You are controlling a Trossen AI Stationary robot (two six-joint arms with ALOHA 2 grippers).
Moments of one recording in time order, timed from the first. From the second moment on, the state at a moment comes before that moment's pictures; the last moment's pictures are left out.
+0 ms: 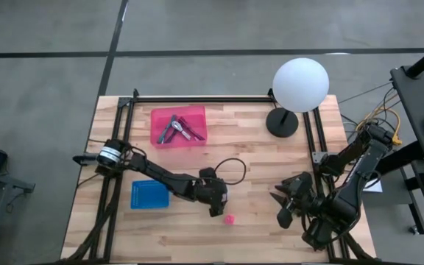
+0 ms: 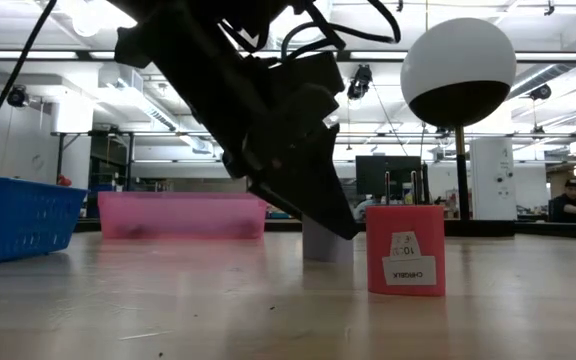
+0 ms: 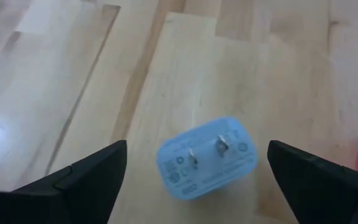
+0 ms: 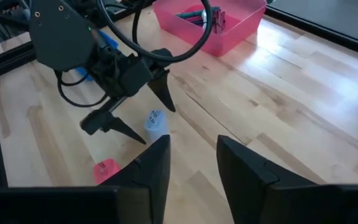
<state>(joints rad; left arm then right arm) -0.32 1.99 1.23 -0.11 -0.38 -0.41 0.95 1.49 1.29 -1.25 0.99 1.64</state>
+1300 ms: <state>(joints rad) -0.32 1.81 1.23 -0.21 -0.29 -0.41 0.95 1.49 1.29 -1.25 0.99 1.64</state>
